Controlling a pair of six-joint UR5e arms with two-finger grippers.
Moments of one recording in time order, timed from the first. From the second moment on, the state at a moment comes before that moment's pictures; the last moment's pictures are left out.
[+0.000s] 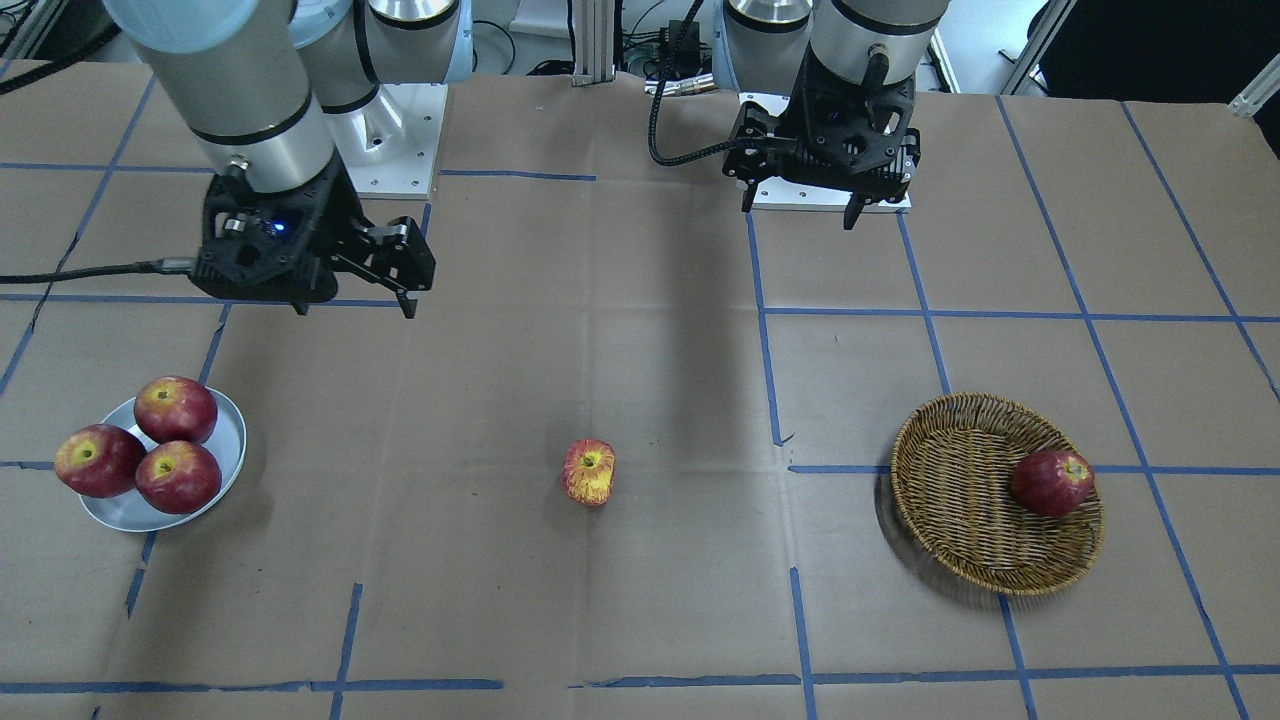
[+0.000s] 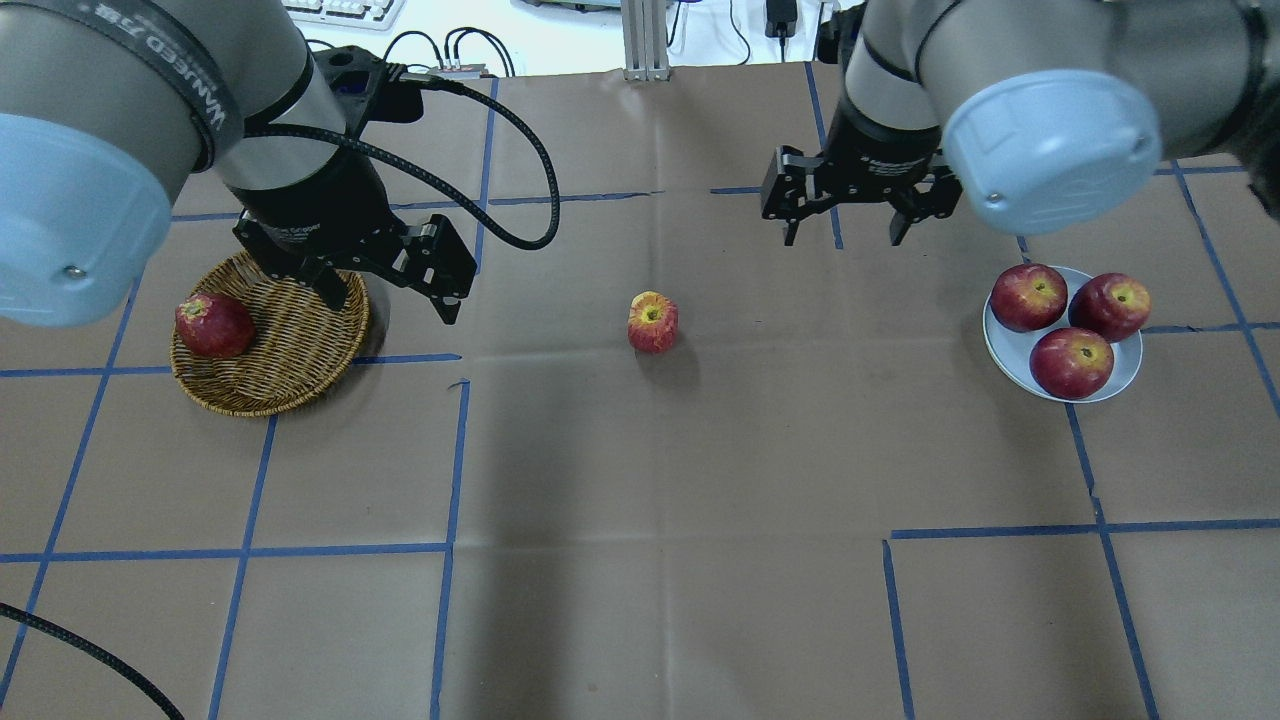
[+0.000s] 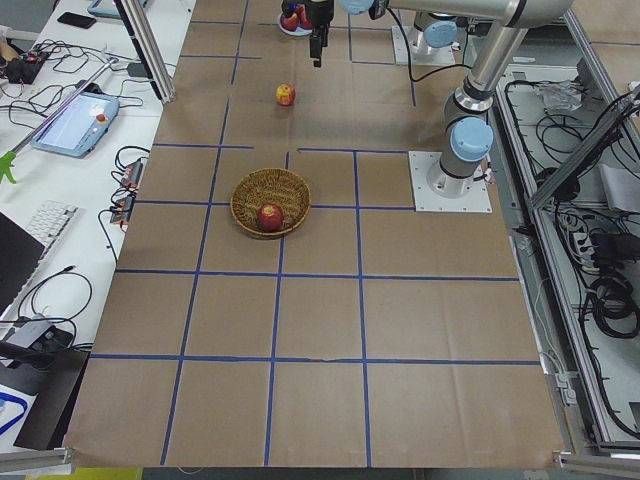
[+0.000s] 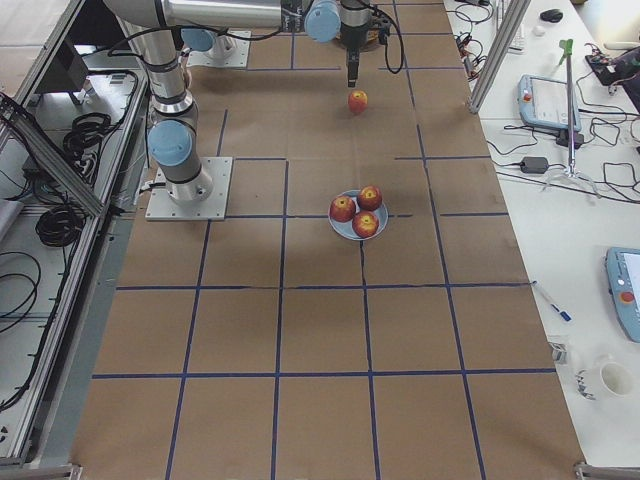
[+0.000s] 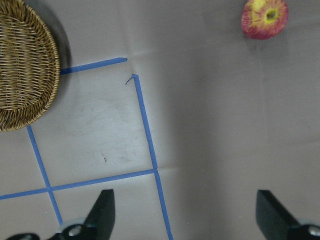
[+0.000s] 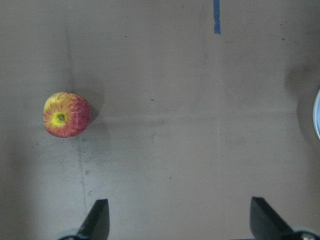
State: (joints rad) left arm -1.68 -1.51 -1.61 -1.64 1.56 0.07; right arm 1.74 -1.43 1.59 -1.77 -1.56 0.22
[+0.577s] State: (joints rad) left arm -1.68 -1.52 -1.62 -1.64 1.57 0.07; right arm 1.90 -1.22 1.57 -1.99 -1.56 0.44
